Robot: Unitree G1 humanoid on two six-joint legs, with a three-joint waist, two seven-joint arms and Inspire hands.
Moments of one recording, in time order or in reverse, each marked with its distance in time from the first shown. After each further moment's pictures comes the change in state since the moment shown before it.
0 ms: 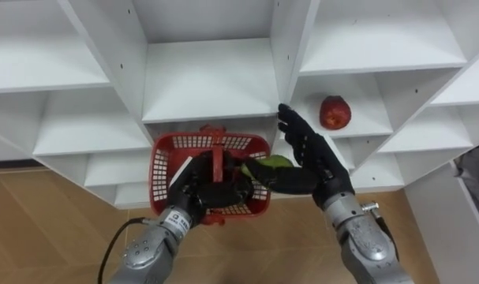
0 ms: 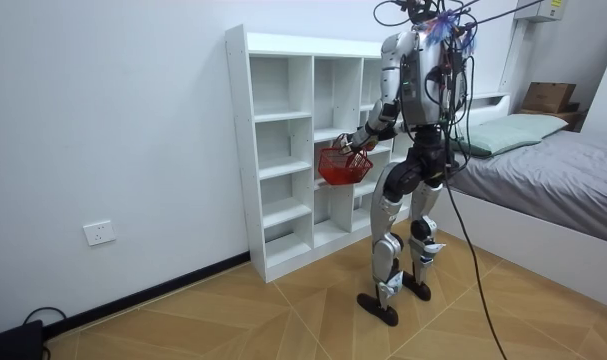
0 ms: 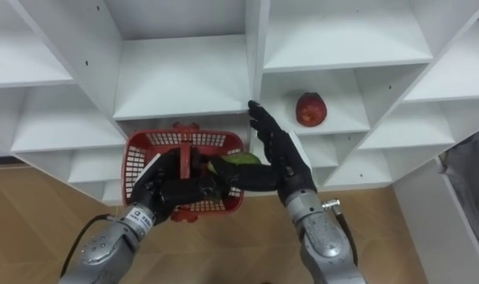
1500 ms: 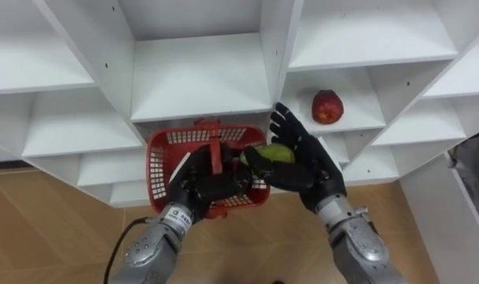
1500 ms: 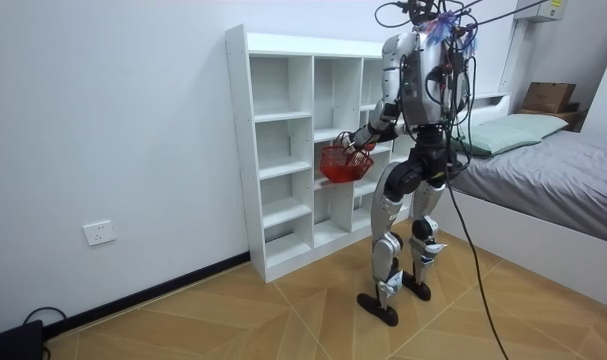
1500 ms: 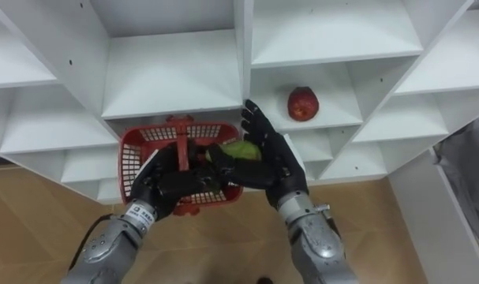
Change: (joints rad) left arm 0.000 -0.009 -0.020 -0.041 -0.135 0.000 0.000; right arm 0.004 0.012 0.084 -0.037 0.323 0.045 0.110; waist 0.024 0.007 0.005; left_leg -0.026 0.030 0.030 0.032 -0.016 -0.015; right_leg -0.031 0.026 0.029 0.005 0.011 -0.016
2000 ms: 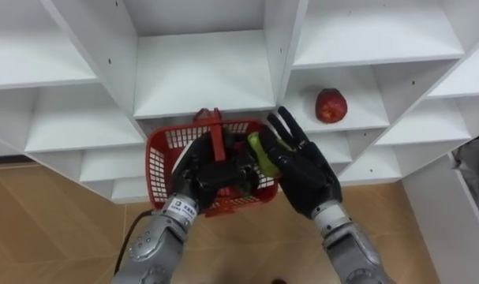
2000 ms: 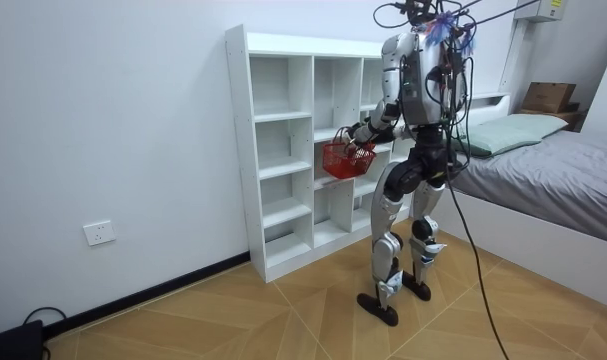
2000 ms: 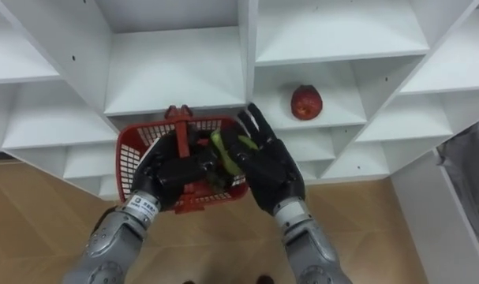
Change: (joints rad) left arm 0.000 -0.017 -0.007 -0.082 -0.073 -0.005 0.001; right arm -0.001 0.035 0.017 0.030 0.485 0.051 0.196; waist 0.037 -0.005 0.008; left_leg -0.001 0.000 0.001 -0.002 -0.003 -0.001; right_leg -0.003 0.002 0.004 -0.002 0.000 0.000
